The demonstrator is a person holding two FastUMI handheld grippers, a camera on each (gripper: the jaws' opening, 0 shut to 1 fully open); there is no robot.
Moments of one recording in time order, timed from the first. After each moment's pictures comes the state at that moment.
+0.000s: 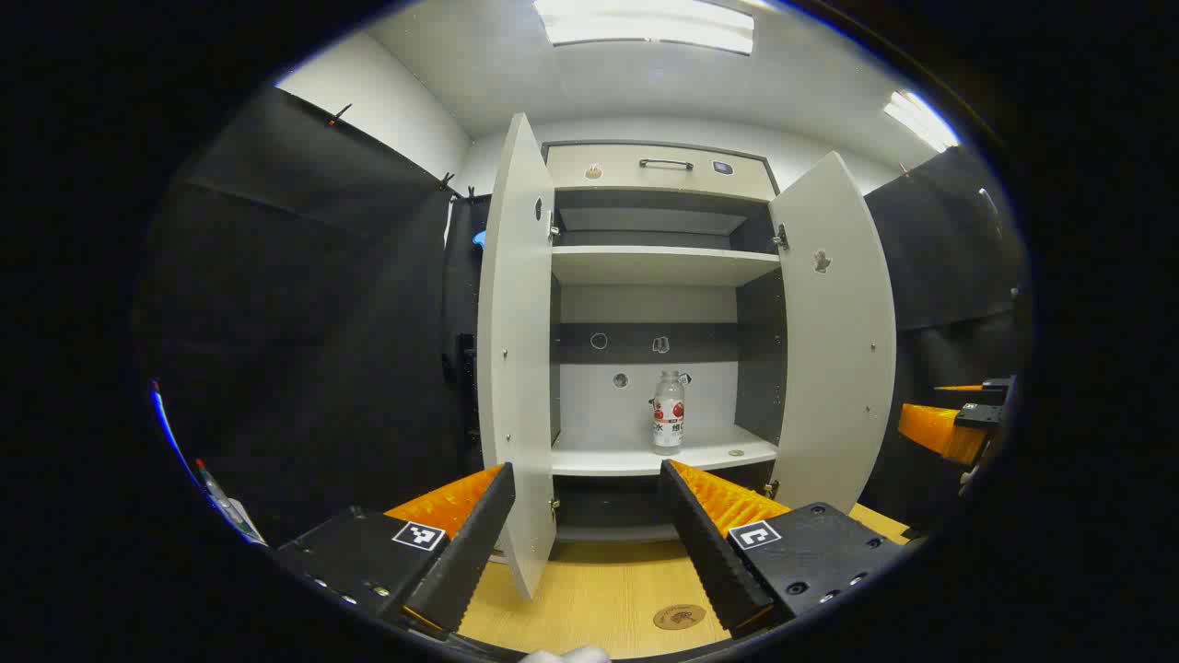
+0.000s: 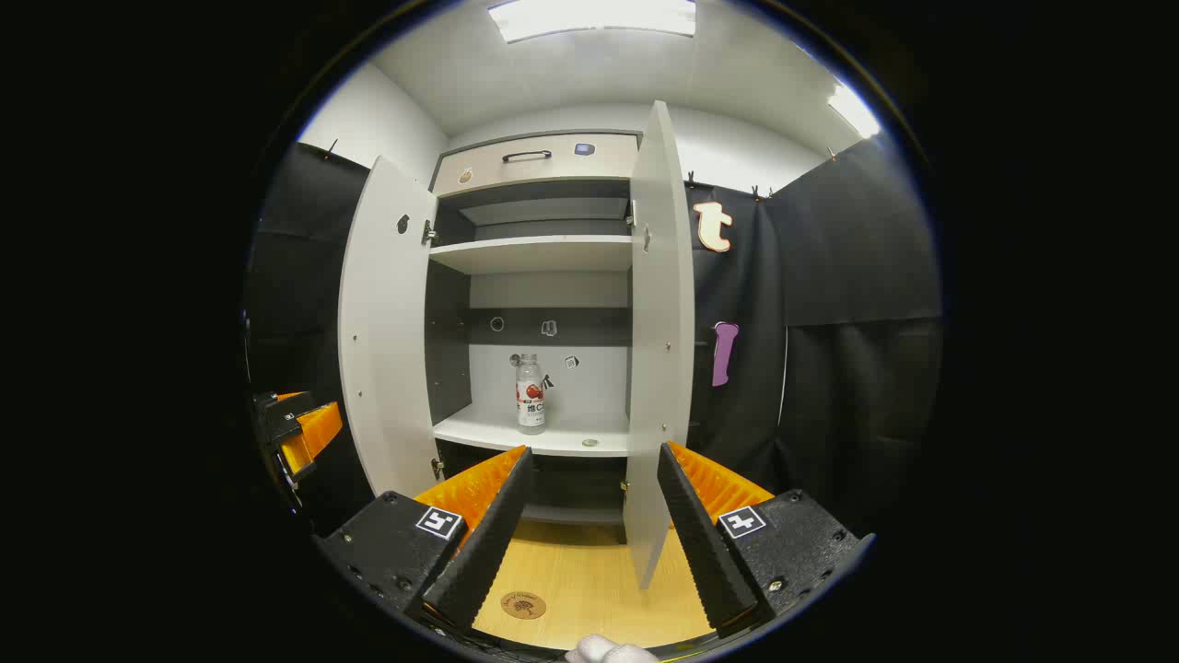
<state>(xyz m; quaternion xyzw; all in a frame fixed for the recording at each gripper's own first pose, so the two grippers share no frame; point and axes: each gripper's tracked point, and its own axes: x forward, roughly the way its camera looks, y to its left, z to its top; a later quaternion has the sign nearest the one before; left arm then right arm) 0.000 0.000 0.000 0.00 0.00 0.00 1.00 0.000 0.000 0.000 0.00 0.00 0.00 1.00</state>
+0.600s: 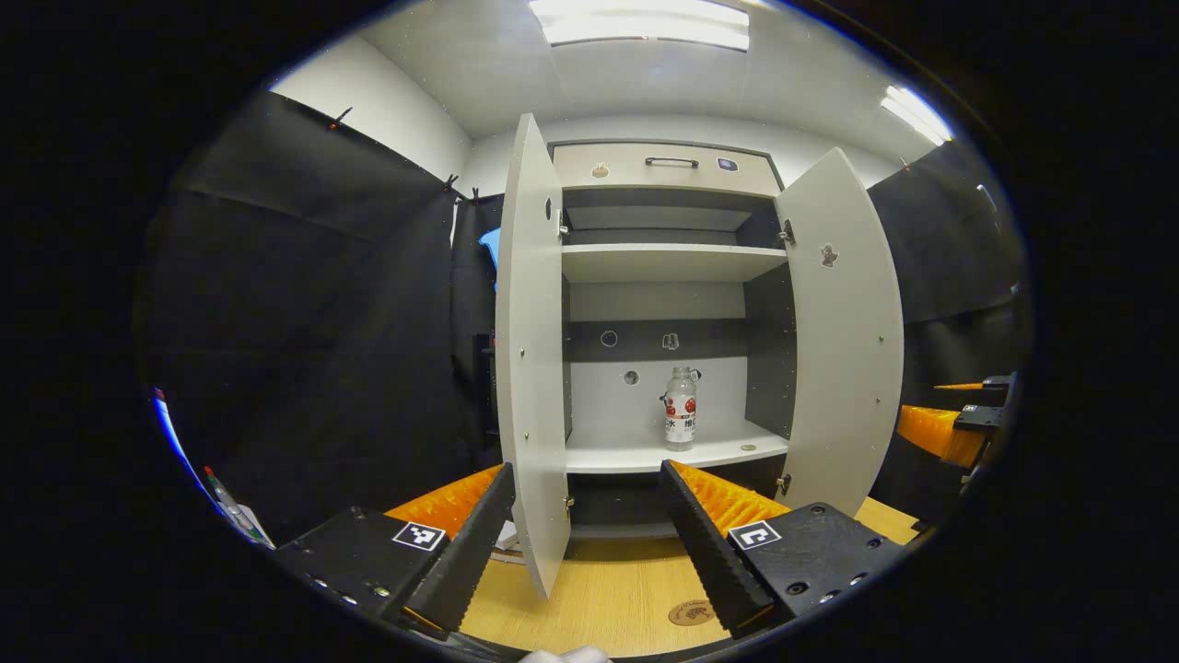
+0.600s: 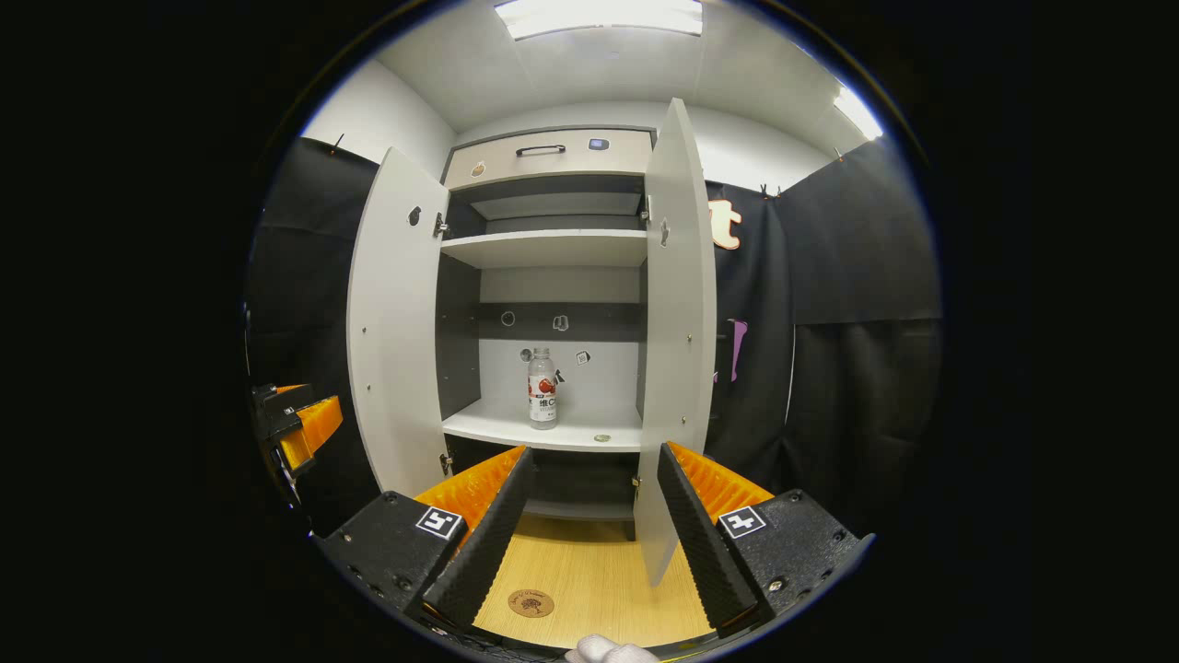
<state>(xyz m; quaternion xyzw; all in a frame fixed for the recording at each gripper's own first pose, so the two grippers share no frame) 0.001 0.008 -0.002 0.00 0.01 0.01 1.00 0.006 0.013 -0.007 0.00 0.00 0.01 1.00</state>
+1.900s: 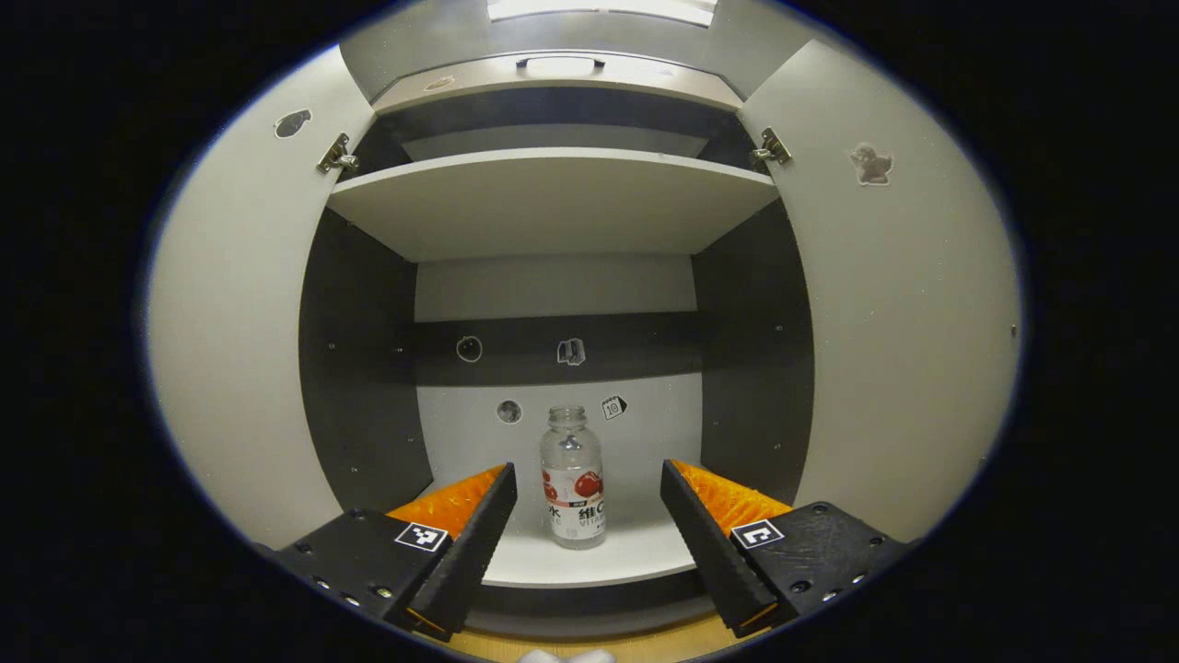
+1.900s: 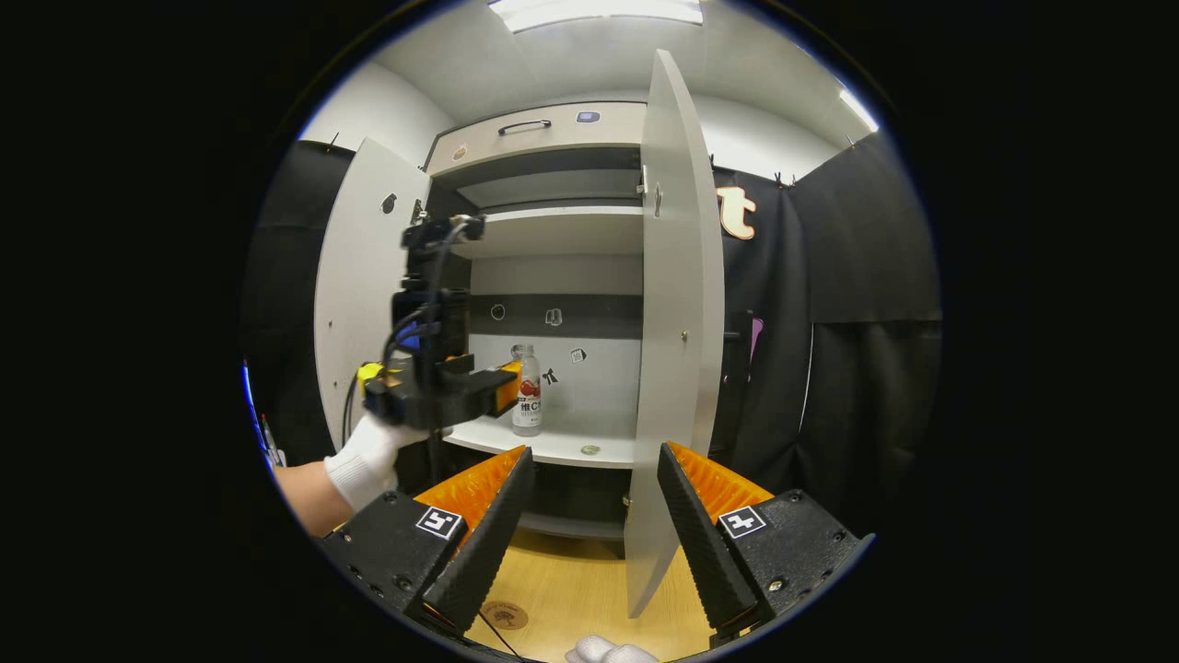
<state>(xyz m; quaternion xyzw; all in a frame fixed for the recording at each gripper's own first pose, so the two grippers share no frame) 0.324 -0.160 -0.008 0.02 -0.01 -0.07 1.00 0.095 -0.033 -0.003 -0.01 0.02 0.04 1.00</state>
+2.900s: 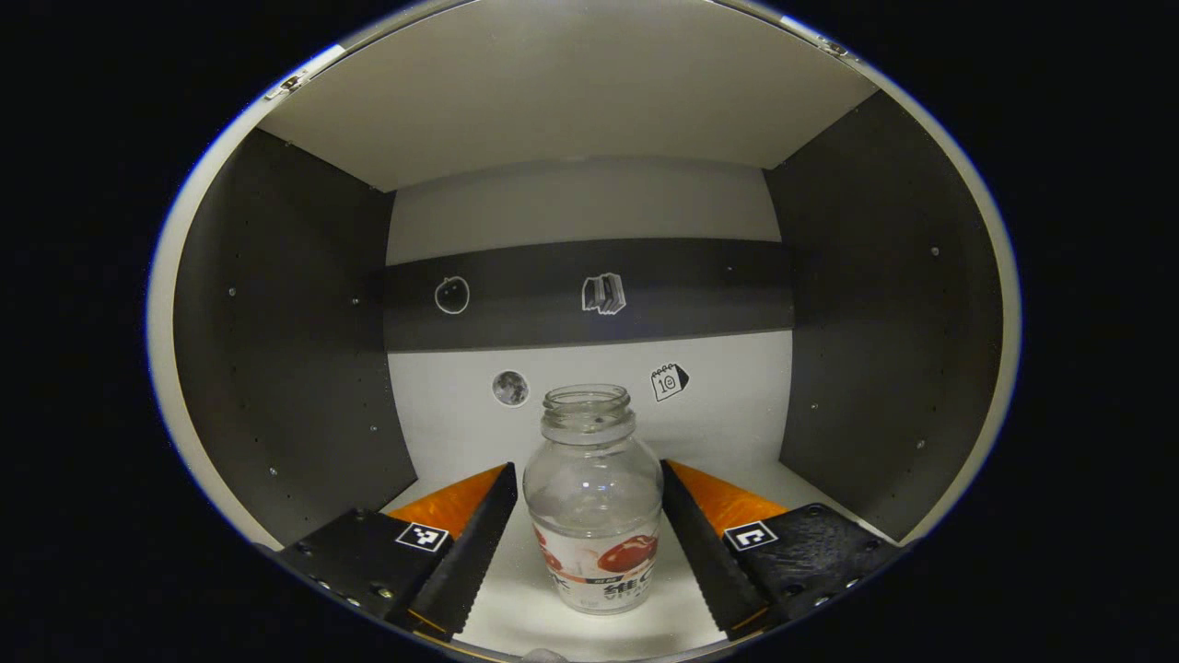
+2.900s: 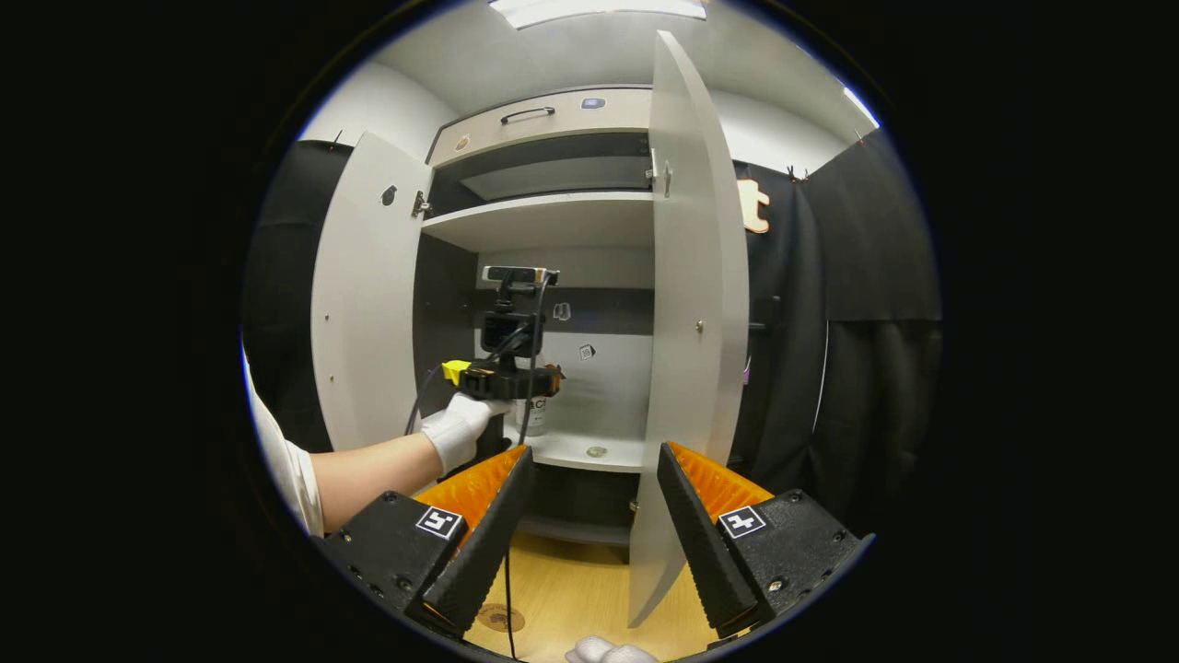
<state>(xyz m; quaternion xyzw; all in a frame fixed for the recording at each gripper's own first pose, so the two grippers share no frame) 0.464 -0.160 -0.060 0.02 0.05 -0.01 1.00 0.120 -0.031 -0.006 -0.01 0.02 0.07 1.00</state>
